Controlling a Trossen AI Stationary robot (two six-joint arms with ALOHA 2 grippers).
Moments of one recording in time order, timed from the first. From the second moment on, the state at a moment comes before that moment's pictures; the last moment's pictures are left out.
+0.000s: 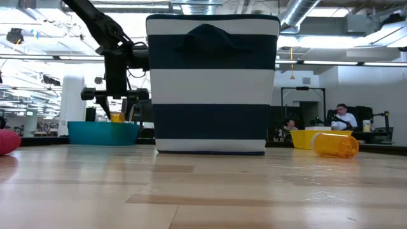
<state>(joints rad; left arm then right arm) 0.74 1.53 0.94 -0.62 -0.54 -1.13 0.61 0.65 0.88 0.48 0.21 0.35</state>
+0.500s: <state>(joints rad) 0.72 1.59 0.94 -0.60 -0.53 -1.13 0.61 0.65 0.88 0.47 0.21 0.35</state>
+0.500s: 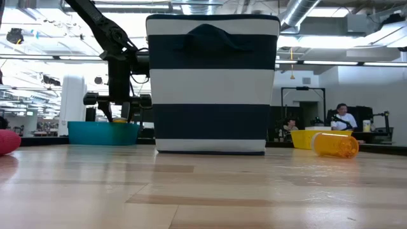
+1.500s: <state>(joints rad) 0.72 1.47 0.93 -0.58 -0.53 -1.10 0.61 0.65 0.88 0.47 0.21 0.34</state>
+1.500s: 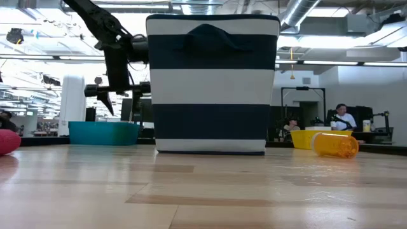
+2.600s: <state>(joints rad) 0.27 0.94 0.94 -0.81 0.06 -0.76 0.61 0.65 0.88 0.47 0.22 0.34</state>
